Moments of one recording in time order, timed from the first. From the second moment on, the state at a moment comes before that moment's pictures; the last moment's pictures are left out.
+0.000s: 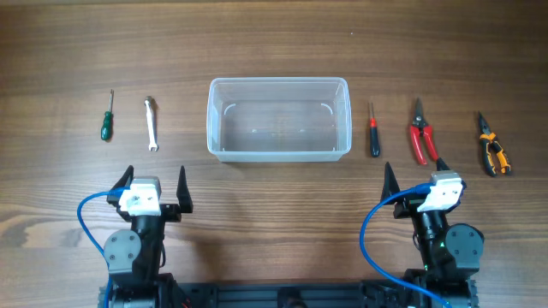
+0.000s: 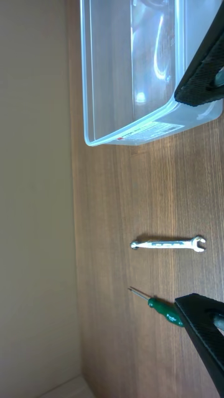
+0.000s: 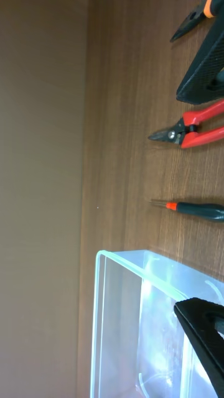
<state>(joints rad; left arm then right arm) 0.07 0.01 0.07 -0.21 0.07 0.04 -0.05 0.02 0.08 -0.19 -0.13 -0.02</state>
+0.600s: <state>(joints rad) 0.07 0.01 0.07 -0.21 0.07 0.04 -0.05 0.02 0.08 -0.19 -0.13 0.02</state>
